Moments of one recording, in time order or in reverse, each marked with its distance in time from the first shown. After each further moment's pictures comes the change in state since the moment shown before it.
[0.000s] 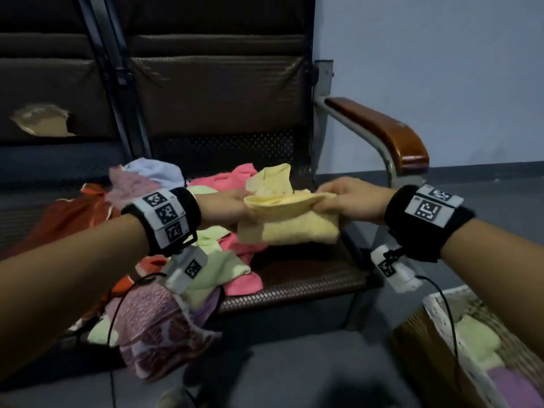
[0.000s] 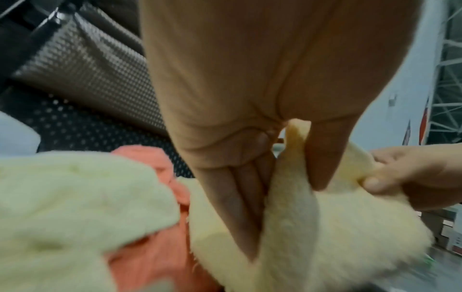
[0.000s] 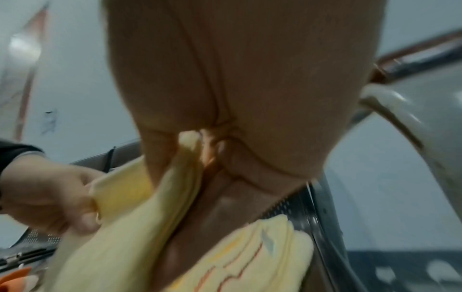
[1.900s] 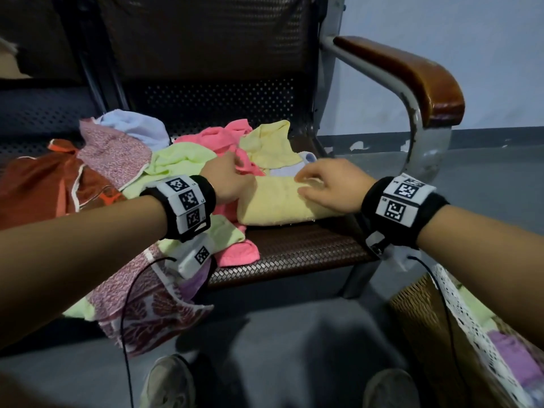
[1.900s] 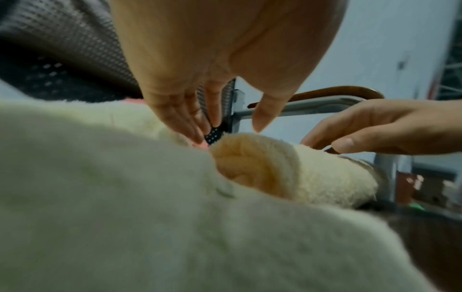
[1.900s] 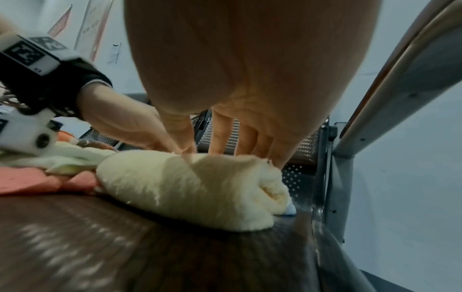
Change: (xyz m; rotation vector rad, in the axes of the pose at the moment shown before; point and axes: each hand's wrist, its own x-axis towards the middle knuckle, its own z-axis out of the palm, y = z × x) left_hand 0.058 -0.056 0.022 0.356 0.545 -0.010; right_hand 0.043 0.048 0.046 -0.612 0.190 -0.221
